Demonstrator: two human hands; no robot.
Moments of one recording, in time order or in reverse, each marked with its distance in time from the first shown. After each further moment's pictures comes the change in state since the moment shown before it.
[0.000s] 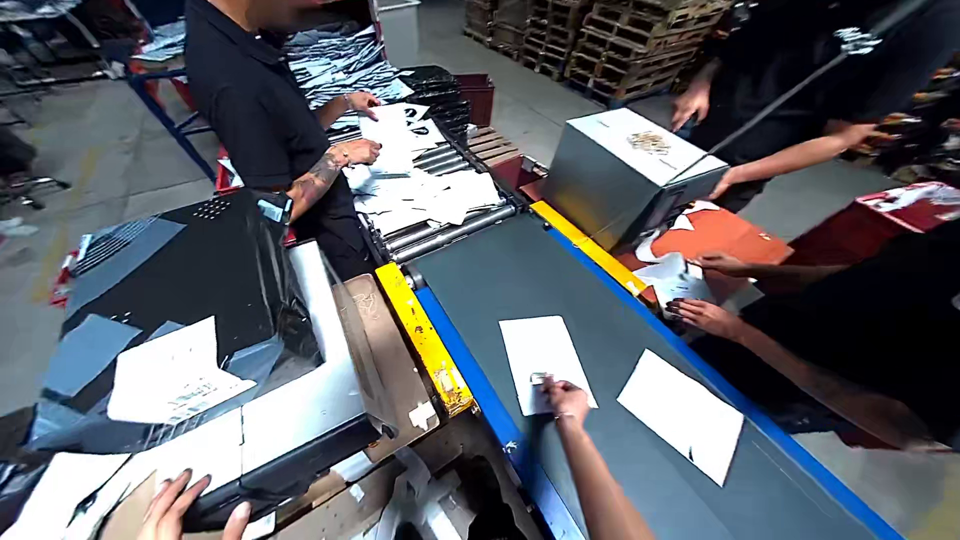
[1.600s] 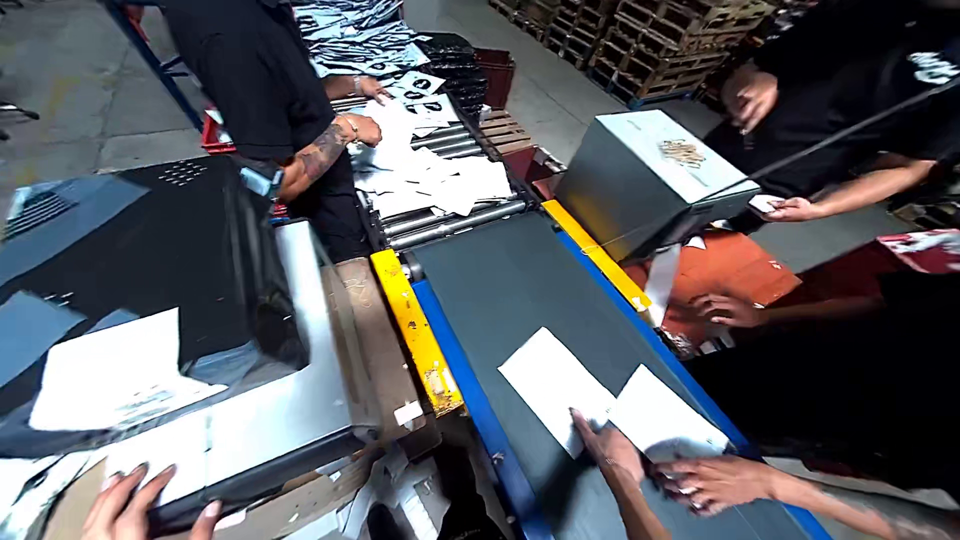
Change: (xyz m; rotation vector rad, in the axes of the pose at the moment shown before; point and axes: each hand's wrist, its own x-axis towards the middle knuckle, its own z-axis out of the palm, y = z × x) left_hand 0.013 -0.007 0.010 0.069 -0.030 0.020; right_hand 0.027 0.046 -0.077 -0.683 0.013 0.090
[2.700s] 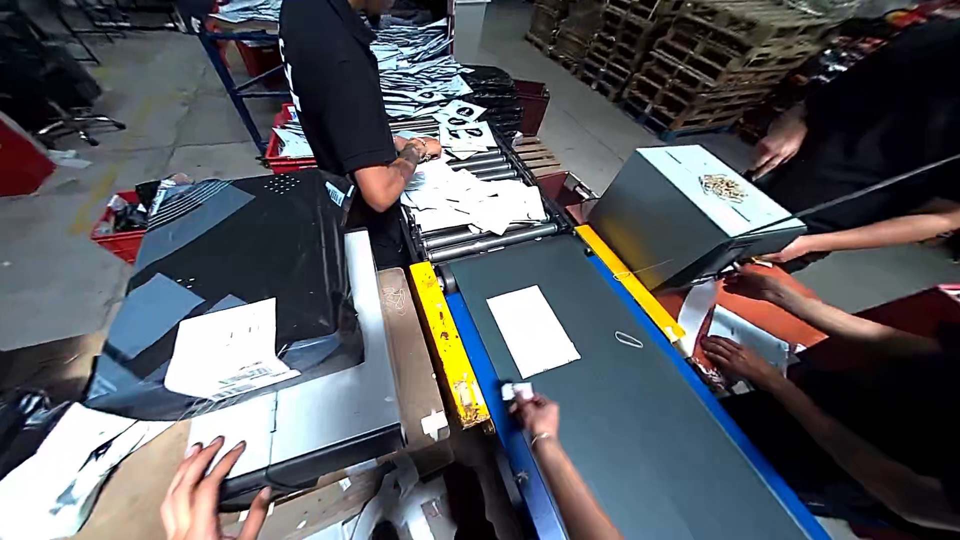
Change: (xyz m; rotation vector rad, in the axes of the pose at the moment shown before) left_hand -0.005 -0.015 -0.005 -0.043 0.013 -0.020; right_hand -0.102 -0.177 0.045 0.678 -0.179 -0.394
